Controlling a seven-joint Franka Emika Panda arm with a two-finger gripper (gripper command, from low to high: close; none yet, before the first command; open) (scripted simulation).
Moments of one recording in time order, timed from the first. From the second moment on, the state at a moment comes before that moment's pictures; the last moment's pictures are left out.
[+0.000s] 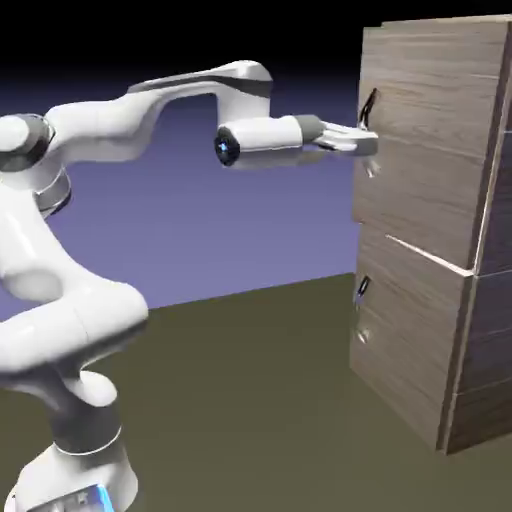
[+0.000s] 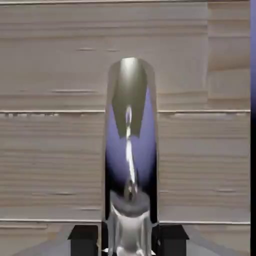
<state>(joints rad) -1.07 -0.97 0.98 -2.31 2.38 2.59 2.29</state>
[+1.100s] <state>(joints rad) -0.92 -0.48 0.05 -2.34 1.46 1.17 2.03</state>
